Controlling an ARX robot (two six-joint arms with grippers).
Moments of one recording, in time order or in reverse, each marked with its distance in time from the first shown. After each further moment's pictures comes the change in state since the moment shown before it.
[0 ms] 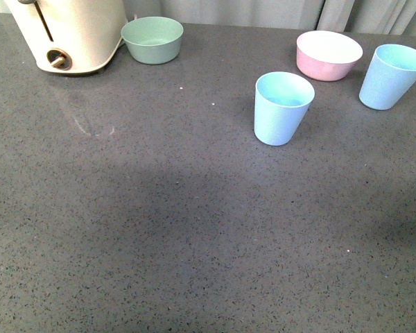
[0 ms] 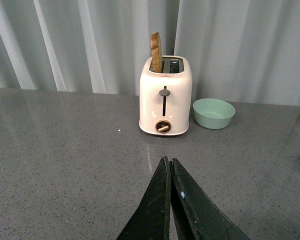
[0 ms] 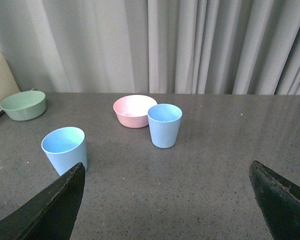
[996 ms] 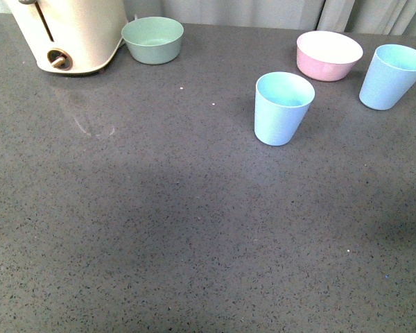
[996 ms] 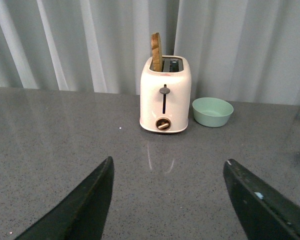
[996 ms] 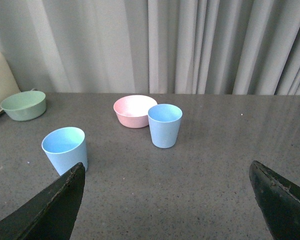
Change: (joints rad) left arm 0.000 -0.244 0.000 -0.249 0.000 0.000; right arm 0.000 0.000 0.000 0.000 0.000 0.000
